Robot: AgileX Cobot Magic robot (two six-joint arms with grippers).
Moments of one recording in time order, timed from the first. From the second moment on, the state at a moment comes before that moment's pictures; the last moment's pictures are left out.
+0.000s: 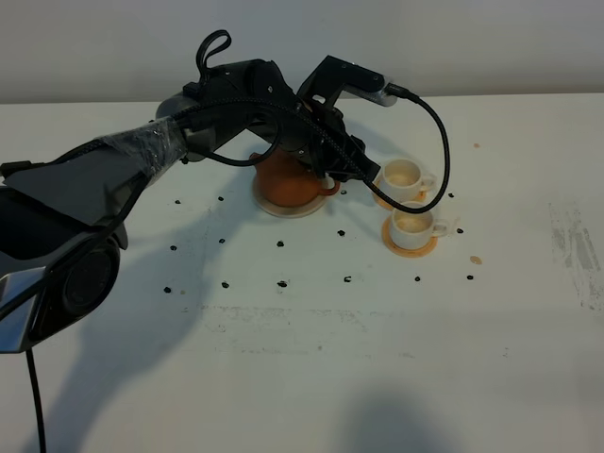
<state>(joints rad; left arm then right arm) -0.50 2.50 -2.11 -0.40 0.62 0.45 0.03 -0.01 -0.52 0.03 1.11 -0.01</state>
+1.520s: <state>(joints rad) -0.47 2.48 -2.11 -0.42 0.80 0.42 0.03 -0.01 -0.52 0.03 1.11 -0.01</state>
